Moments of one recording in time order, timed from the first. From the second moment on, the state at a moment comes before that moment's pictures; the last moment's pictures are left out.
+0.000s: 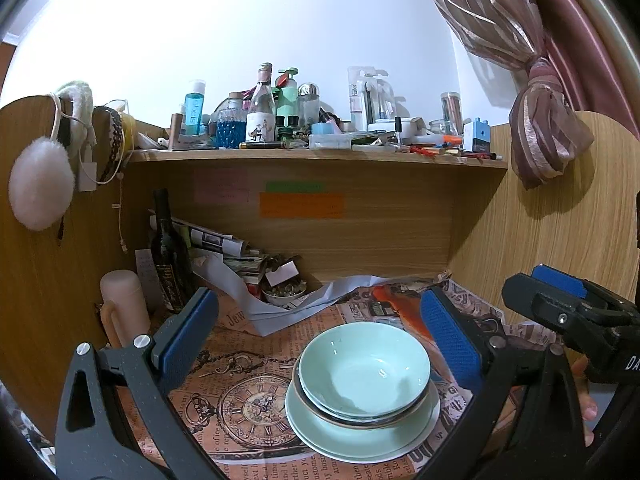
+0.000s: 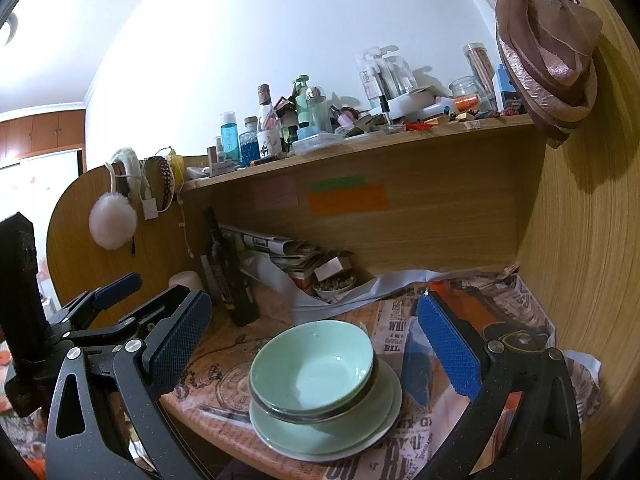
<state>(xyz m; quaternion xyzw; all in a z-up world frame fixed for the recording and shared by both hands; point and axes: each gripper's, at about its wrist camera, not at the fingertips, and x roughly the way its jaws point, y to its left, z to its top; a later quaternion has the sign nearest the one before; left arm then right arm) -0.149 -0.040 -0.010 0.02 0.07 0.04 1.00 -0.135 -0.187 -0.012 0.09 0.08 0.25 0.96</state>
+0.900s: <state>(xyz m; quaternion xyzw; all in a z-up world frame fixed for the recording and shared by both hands) -0.145 -0.041 -0.010 0.03 0.07 0.03 1.00 -0.133 -0.189 -0.016 0.09 0.09 0.26 0.96</state>
